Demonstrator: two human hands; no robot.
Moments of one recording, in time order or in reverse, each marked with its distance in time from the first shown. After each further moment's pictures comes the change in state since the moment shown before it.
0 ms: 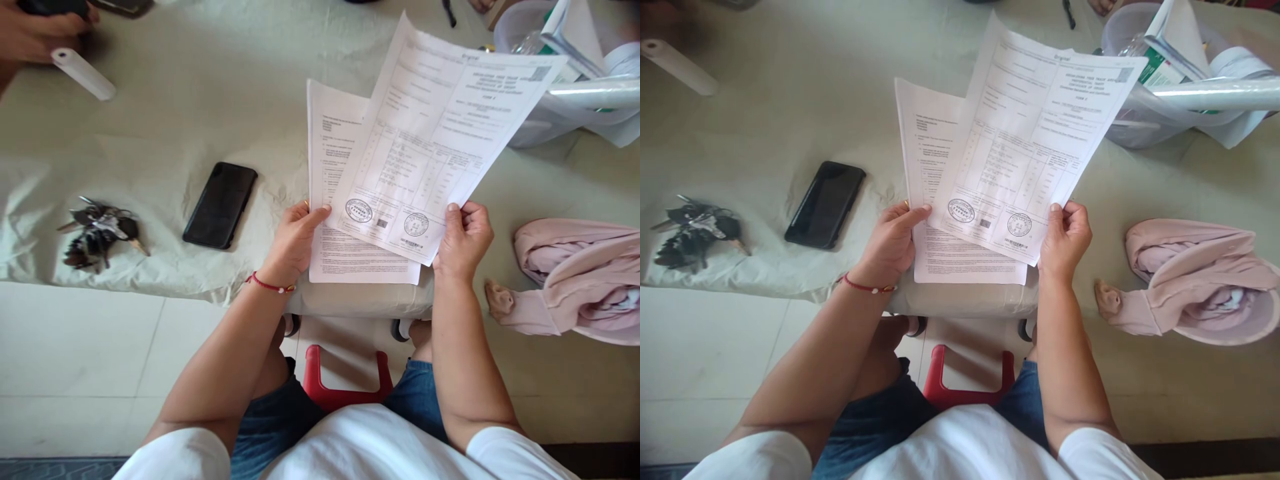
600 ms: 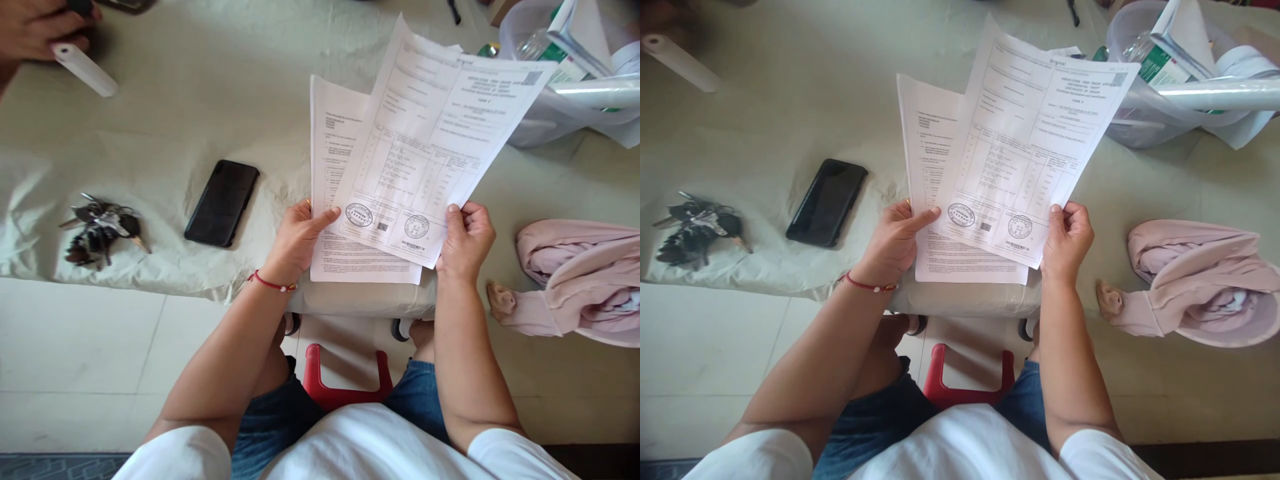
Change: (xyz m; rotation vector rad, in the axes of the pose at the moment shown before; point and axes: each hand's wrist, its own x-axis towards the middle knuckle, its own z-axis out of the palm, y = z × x) left_hand -0.002 -0.001 -0.001 0.029 -0.029 0.019; right_hand 0.001 0.001 -0.003 0.005 -0.045 0.007
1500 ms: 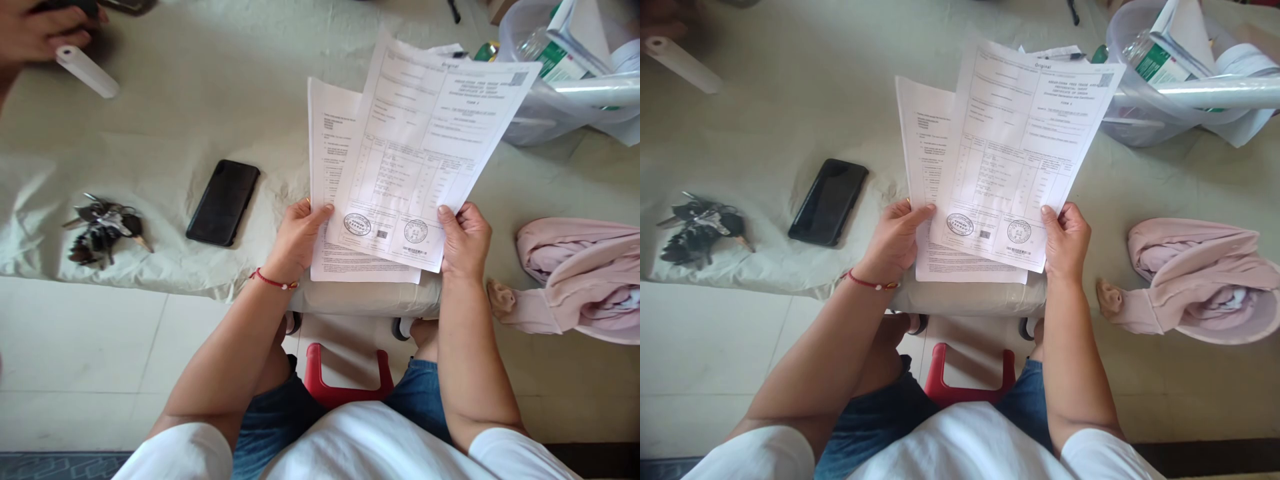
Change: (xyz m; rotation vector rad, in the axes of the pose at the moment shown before) left_hand 0.005 -0.005 -0.001 -0.003 0.059 -0.003; right_hand 0.004 0.002 -0.005 0.171 -0.181 0.097
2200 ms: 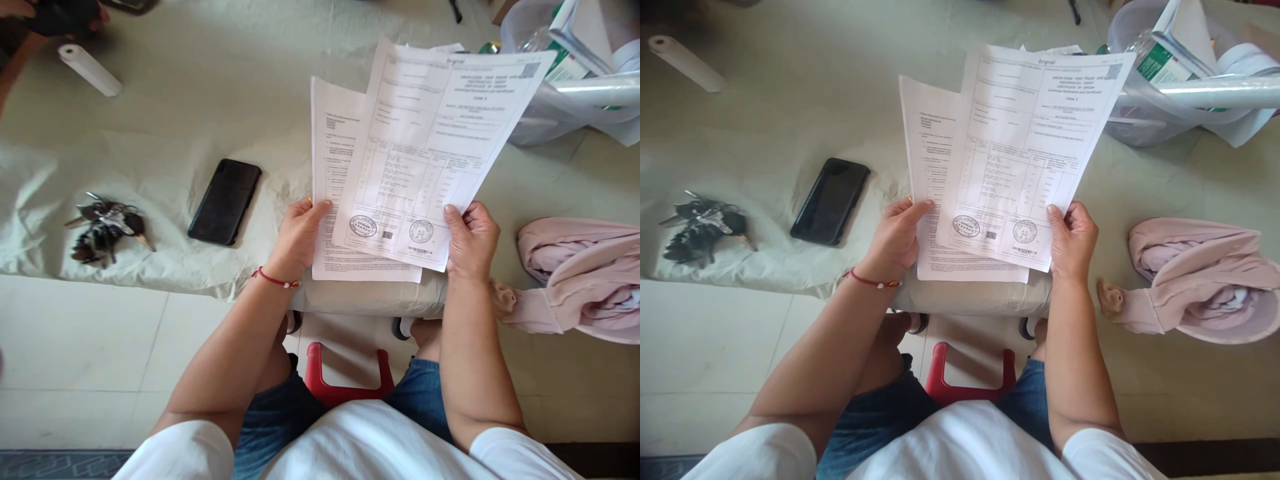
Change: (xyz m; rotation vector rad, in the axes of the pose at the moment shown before) left_hand 0.004 -0.001 0.000 0.005 0.075 -0.024; right_hand 0.007 0.011 -0.011 -0.089 0.000 -0.122
